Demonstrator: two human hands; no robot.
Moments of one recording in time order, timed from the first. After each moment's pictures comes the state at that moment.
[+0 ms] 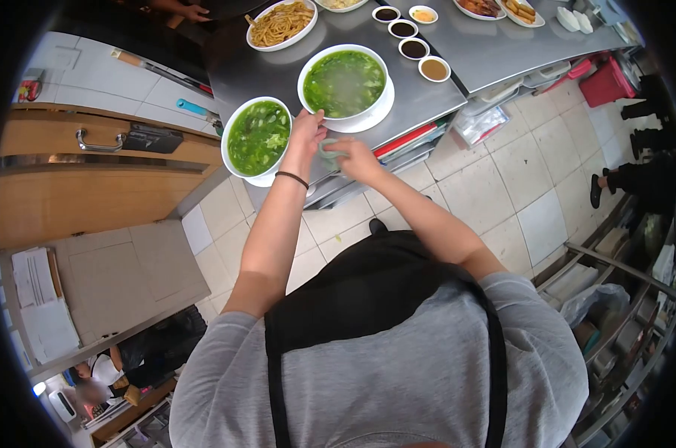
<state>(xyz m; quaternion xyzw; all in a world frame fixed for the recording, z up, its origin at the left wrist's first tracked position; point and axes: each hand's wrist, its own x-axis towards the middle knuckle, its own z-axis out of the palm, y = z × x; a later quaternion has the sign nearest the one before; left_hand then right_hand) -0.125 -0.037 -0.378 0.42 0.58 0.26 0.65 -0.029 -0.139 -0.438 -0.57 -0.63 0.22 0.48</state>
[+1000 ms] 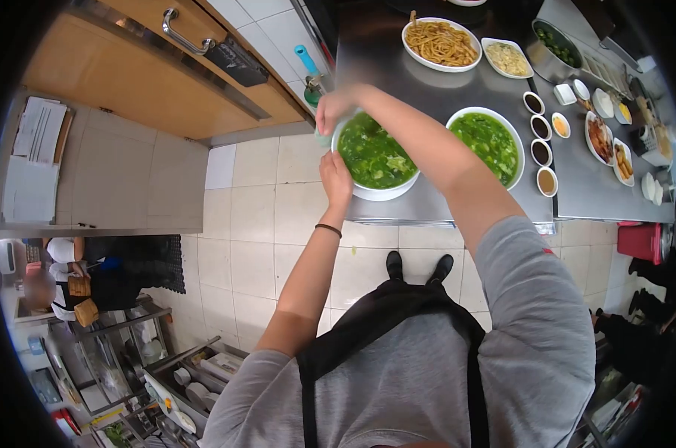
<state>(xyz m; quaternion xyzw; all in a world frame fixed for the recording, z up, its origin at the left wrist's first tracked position) -0.302 -0.042 -0.416 0.49 0.71 0.46 0.19 -0.248 0.137 -0.331 -0.18 -0.88 0.43 -0.07</state>
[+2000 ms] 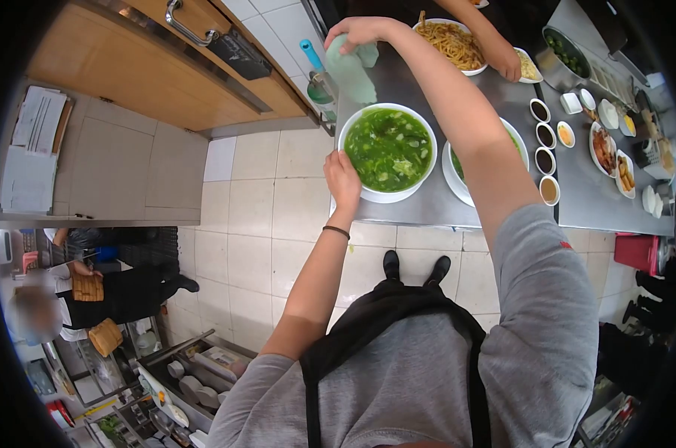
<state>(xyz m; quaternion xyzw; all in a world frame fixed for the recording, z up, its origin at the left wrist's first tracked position) -0.291 -0.044 -0.411 0.48 0.74 0.45 0.14 -0.209 0.219 -0.255 -0.24 -0.91 0.33 0.09</state>
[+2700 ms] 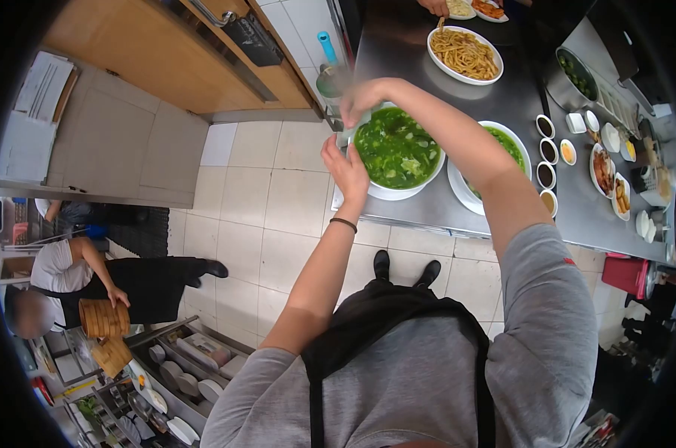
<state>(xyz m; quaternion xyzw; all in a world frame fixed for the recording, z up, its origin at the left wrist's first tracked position) -0.289 -0.043 -0.410 0.43 0.71 0.55 0.08 -0.246 0.143 -0.332 -0.14 -0.87 0.46 -0.15</state>
